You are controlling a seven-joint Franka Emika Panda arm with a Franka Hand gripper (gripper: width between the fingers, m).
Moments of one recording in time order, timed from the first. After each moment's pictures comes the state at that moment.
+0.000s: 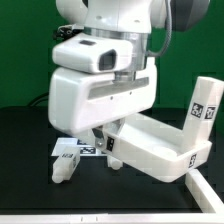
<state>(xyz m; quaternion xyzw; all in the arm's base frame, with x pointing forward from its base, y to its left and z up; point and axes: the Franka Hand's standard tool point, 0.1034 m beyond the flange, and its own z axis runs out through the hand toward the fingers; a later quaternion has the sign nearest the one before) 0.602 -0.012 0.101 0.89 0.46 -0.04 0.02</state>
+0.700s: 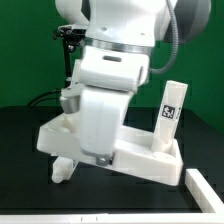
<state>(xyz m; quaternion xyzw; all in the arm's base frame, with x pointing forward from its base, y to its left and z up) 0.641 -0.002 0.086 0.75 0.66 -0.04 0.04</state>
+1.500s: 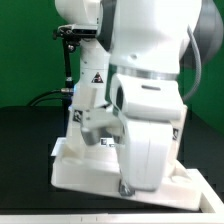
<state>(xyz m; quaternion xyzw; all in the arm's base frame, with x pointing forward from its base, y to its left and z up) 0.657 0.016 0.051 0.71 0.70 -0.03 0.06</state>
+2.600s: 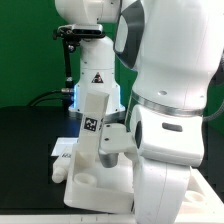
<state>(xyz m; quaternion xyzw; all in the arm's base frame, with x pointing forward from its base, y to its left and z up) 0.661 0.029 0.032 0.73 0.68 -0.10 0.03</state>
